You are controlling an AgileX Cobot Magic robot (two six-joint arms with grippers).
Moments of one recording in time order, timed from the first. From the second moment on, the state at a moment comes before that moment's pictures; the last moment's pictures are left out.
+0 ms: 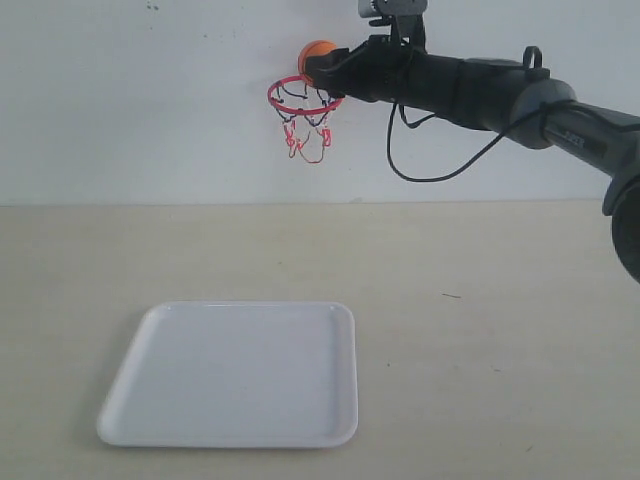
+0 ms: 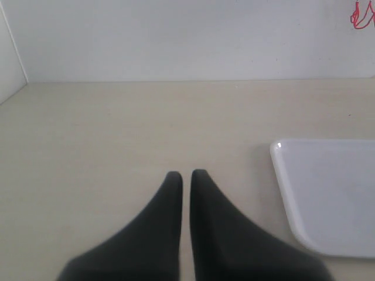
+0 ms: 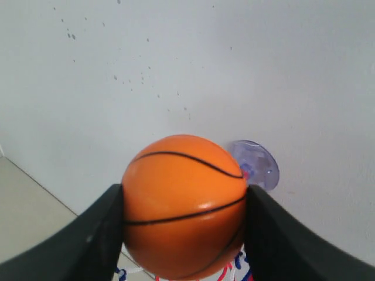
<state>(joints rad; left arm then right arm) 0.09 0.00 0.00 -0.06 0.29 0.09 0.29 2.47 -2.28 1.69 0.50 -1.61</state>
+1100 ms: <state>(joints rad) 0.09 0.00 0.00 -0.06 0.29 0.09 0.31 2.47 -2.28 1.67 0.40 -1.56</state>
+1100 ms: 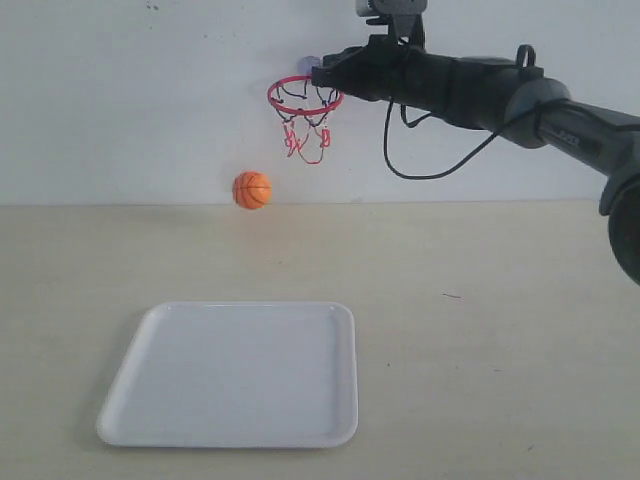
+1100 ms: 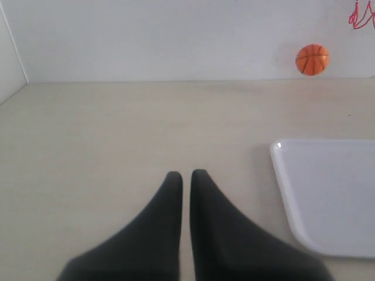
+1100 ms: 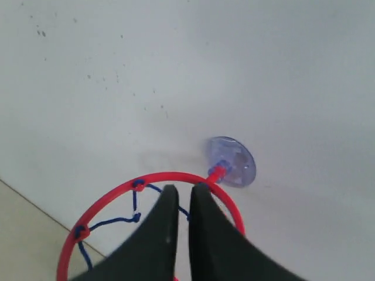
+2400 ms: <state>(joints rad) 0.09 0.00 0.00 -0.06 0.29 0.09 -0.11 1.82 -1.00 1.18 1.22 -1.15</state>
